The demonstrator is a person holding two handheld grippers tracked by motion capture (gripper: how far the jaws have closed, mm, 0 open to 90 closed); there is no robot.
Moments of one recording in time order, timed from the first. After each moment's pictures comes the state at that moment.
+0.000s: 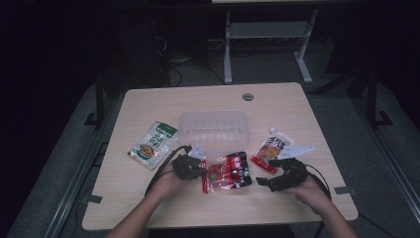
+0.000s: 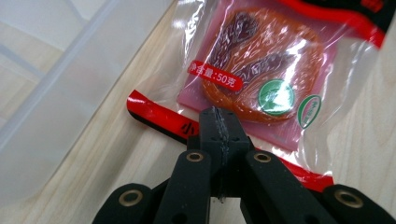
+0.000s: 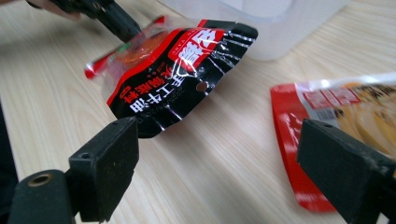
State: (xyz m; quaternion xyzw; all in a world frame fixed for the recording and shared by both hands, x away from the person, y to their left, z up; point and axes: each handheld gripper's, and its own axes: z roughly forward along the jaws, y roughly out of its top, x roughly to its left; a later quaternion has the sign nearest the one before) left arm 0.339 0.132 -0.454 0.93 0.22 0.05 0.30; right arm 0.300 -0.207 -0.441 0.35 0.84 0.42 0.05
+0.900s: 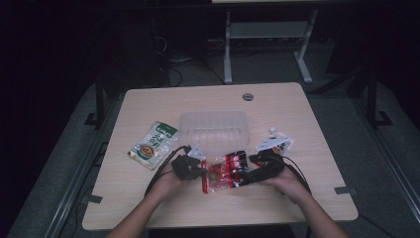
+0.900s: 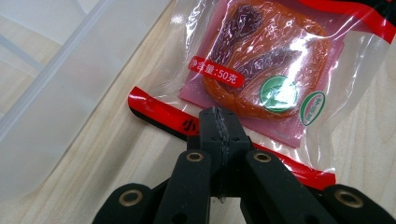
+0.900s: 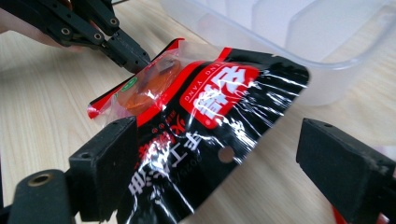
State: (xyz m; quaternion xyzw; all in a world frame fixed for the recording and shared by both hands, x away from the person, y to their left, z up) left arm 0.339 0.132 -0.455 0.92 0.22 0.05 0.31; right arm 0.332 -0.156 -0.451 0.35 0.84 0.42 0.01
